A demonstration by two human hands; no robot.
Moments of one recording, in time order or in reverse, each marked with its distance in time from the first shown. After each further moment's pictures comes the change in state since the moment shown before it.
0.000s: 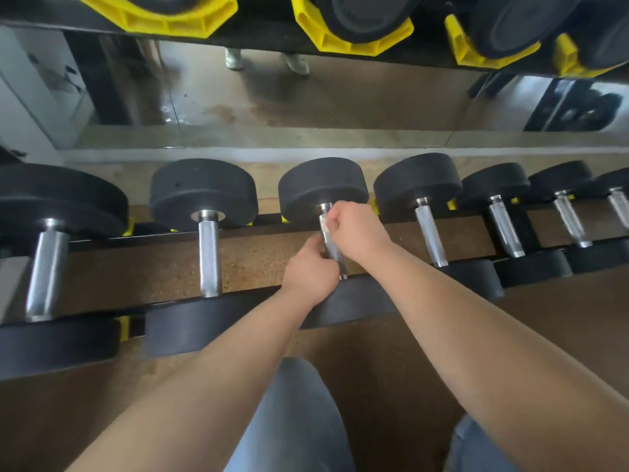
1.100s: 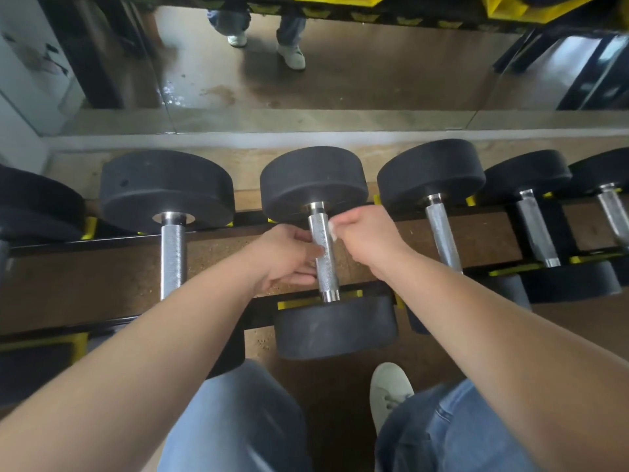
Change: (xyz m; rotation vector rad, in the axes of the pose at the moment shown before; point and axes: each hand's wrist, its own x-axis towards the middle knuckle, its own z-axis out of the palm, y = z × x) left_hand 0.067 0.007 -0.024 -0.274 -0.297 -0.187; right_hand 0.020 0.036 0.001 0.572 -0.073 0.331
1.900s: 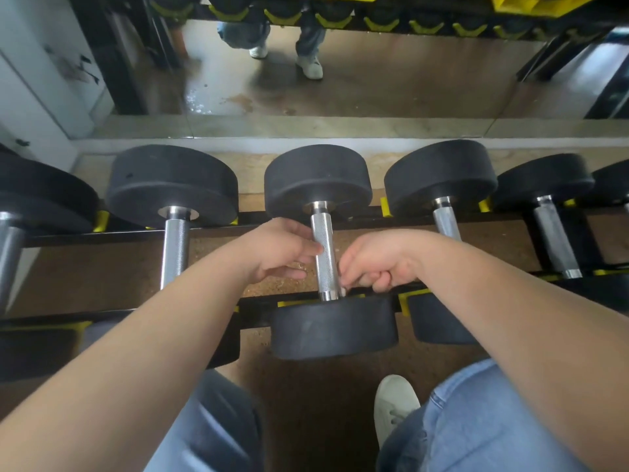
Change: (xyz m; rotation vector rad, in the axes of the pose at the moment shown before) left_hand 0.006 -0.001 -0.006 0.054 0.055 0.043; right_hand 0.022 0.024 -0.023 -0.190 -0.883 0.268
